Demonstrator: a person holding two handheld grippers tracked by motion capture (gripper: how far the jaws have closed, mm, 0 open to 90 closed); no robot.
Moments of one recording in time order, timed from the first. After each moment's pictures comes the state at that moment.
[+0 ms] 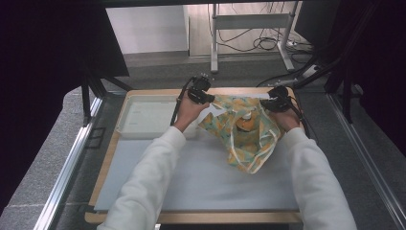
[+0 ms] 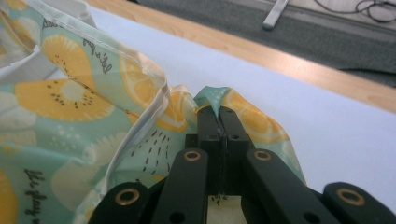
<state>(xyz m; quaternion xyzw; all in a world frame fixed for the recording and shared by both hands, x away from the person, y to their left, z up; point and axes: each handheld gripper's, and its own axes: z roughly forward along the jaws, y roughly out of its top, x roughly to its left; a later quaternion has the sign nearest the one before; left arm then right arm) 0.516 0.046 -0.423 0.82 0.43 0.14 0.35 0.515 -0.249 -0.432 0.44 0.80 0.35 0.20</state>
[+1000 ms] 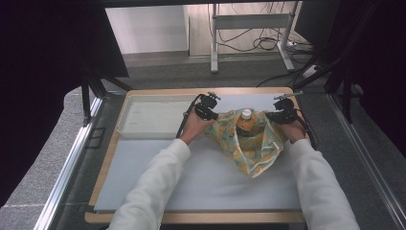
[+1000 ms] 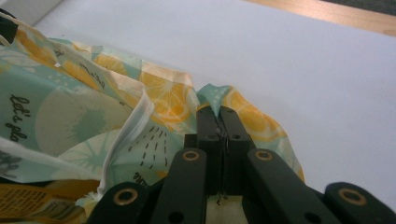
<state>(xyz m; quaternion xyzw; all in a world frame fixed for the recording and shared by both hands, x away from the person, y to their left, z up) 0.504 0.023 -0.479 0.85 0.43 0.11 0.30 0.497 -0.275 -0.466 0.47 0.80 0.33 0.17</state>
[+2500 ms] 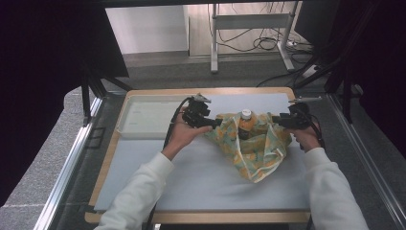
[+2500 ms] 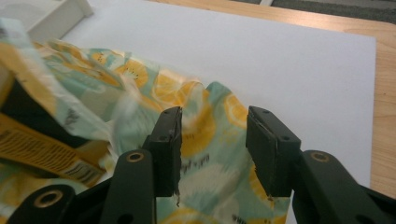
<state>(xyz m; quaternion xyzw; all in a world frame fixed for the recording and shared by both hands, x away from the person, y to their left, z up) 0.419 0.053 -0.425 0.83 0.36 0.11 0.42 0.462 -0.306 -0.447 0.48 0.77 0.37 0.18</state>
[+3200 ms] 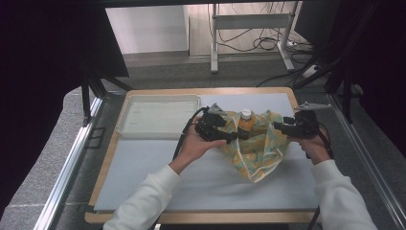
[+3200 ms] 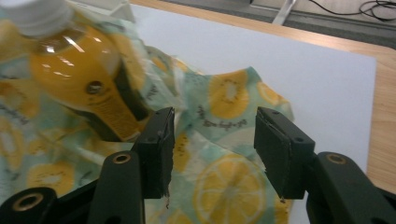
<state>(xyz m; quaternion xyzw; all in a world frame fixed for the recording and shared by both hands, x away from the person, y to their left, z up) 0.385 0.009 -0.414 0.83 0.32 0.08 0.44 0.412 -0.303 -0.424 0.44 0.78 0.40 0.20</state>
